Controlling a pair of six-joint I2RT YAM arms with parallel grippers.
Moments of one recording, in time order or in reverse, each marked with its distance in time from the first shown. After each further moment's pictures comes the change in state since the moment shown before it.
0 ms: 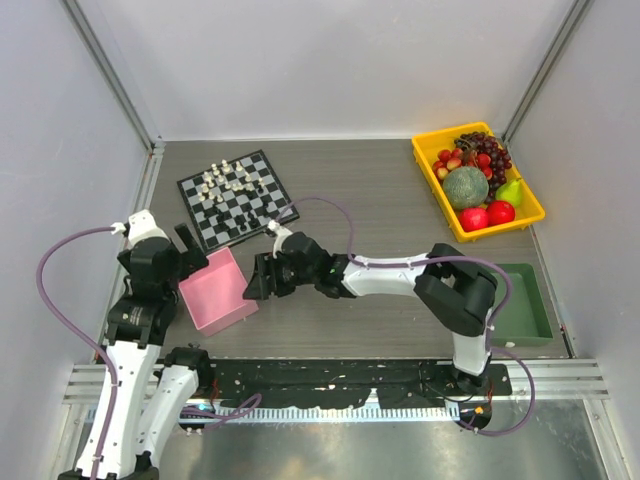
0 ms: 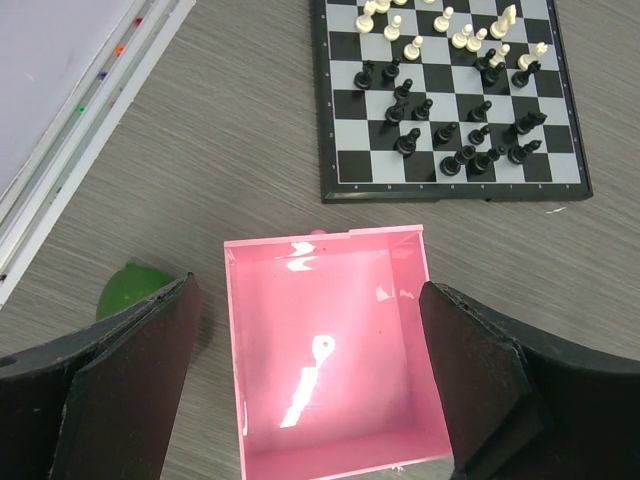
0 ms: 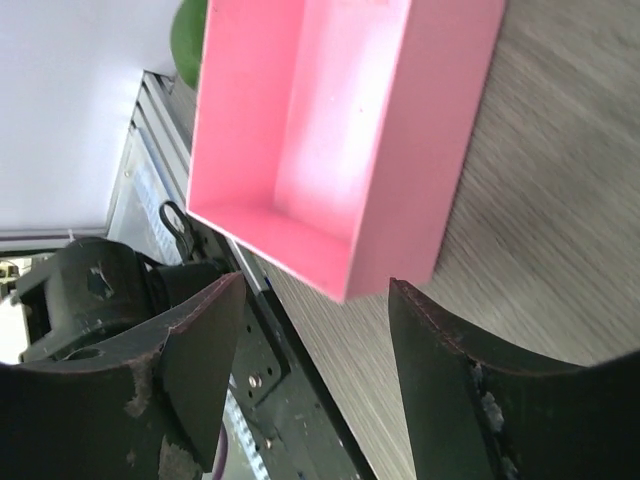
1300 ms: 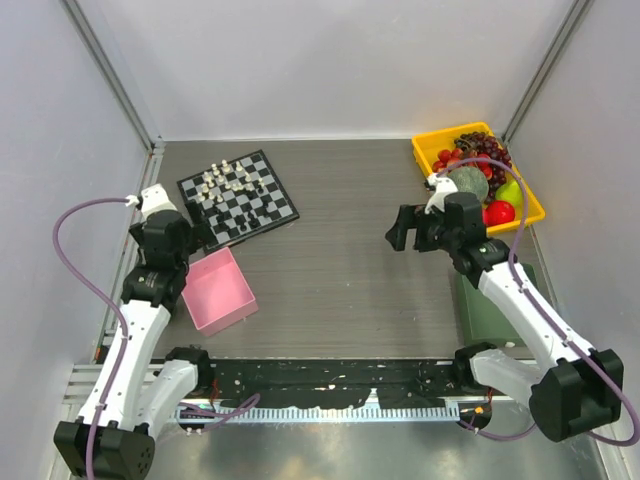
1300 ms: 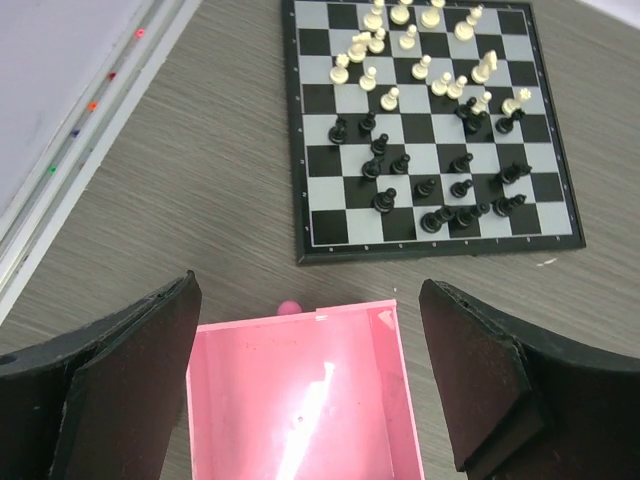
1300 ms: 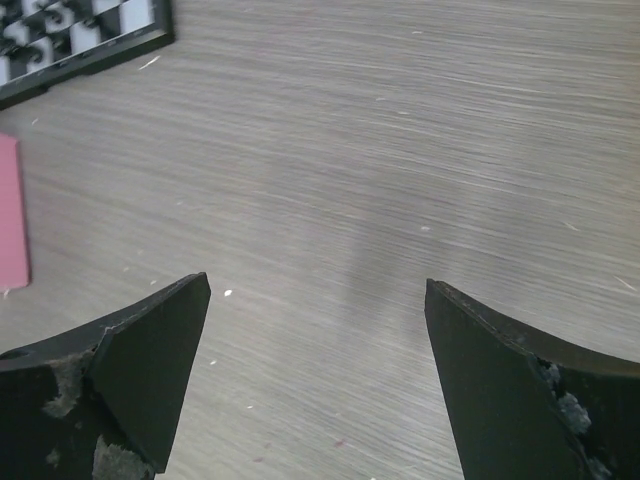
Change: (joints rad) left arm -0.006 0.224 0.006 0.259 0.002 0.053; right arm -0.816 -0.818 -0.319 -0.573 0.068 -0.558
